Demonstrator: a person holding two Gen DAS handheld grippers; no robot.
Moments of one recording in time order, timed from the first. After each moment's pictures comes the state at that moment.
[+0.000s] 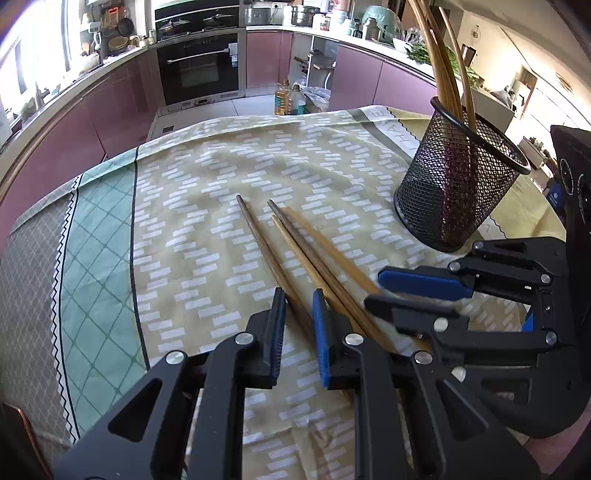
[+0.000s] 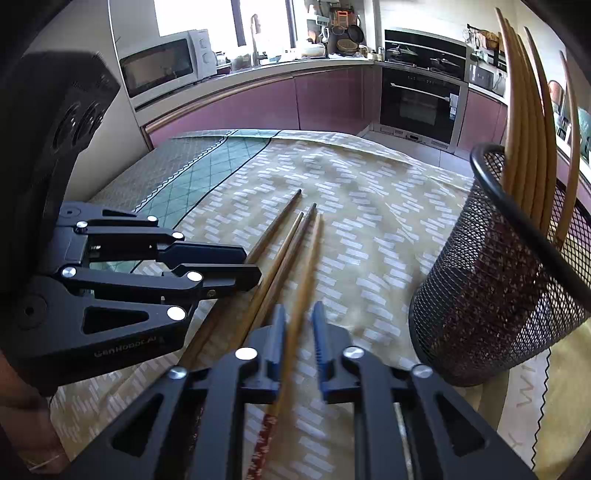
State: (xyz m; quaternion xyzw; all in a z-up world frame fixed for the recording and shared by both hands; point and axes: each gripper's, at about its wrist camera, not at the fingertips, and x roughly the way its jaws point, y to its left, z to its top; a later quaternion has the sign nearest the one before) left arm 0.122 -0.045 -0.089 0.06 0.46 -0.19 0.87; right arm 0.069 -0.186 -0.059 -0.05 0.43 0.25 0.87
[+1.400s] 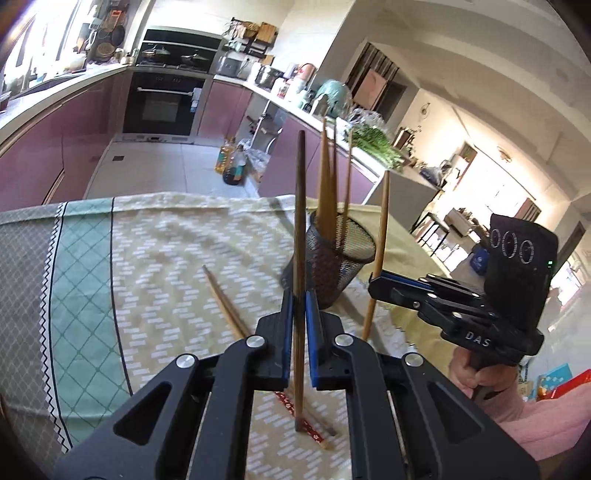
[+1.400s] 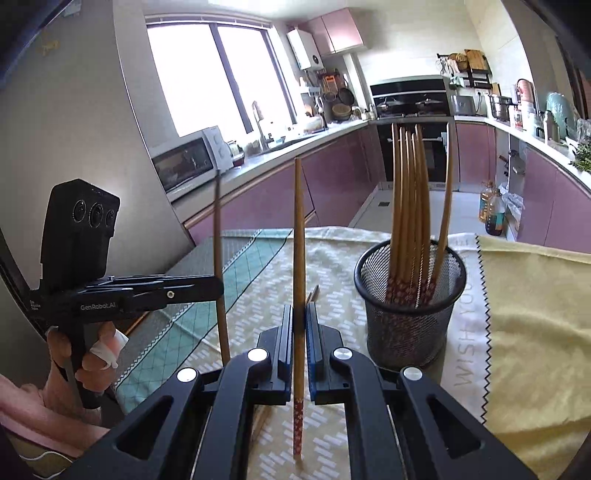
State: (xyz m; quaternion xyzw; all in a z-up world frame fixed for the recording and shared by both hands) left arm 0.058 -0.014 0.009 -0.09 0.36 -0.32 0.87; right arm 0.006 -0.277 0.029 0.08 0.31 0.28 0.90
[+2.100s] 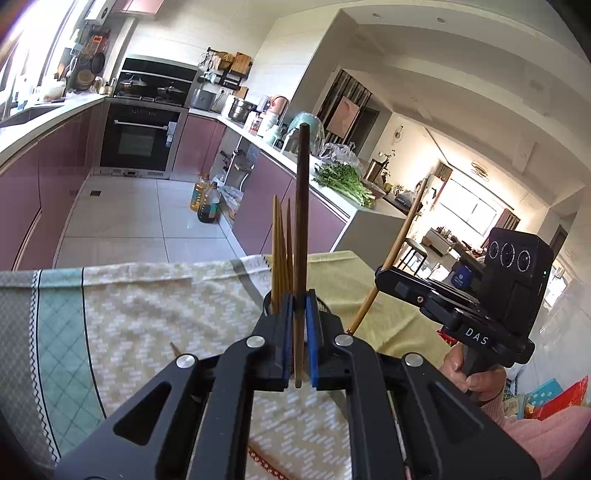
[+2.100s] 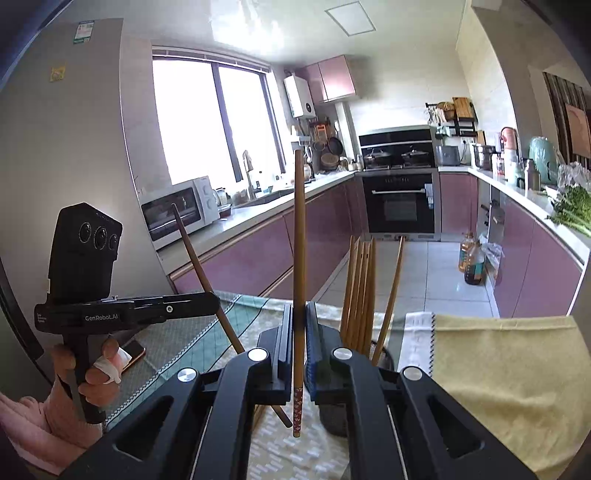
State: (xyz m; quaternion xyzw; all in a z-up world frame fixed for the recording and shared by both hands) left arm 0.085 -0.042 0.075 -0.11 0.29 -0.36 0.88; right arm 0.020 -0.322 0.089 0.07 0.22 0.25 0.94
